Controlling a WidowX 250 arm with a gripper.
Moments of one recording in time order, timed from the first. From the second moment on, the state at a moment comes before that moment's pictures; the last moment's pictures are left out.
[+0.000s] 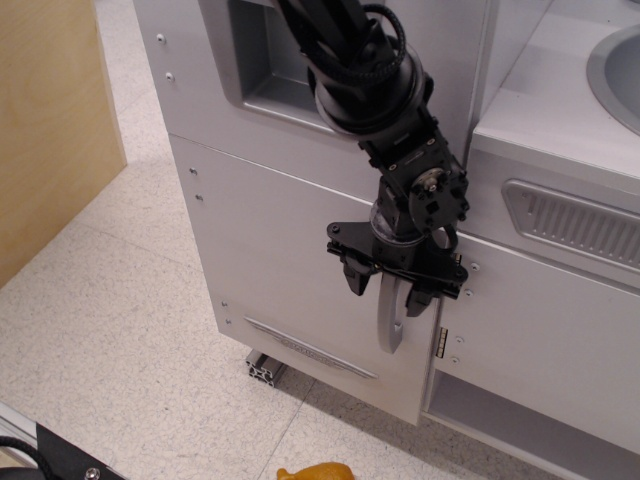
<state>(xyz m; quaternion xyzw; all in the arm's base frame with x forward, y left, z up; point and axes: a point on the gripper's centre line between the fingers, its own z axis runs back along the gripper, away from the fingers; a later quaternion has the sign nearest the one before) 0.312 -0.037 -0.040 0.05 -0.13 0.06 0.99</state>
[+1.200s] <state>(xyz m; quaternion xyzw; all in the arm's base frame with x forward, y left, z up) 0.257 -0.008 0.004 0.04 -0.08 0.00 1.00</state>
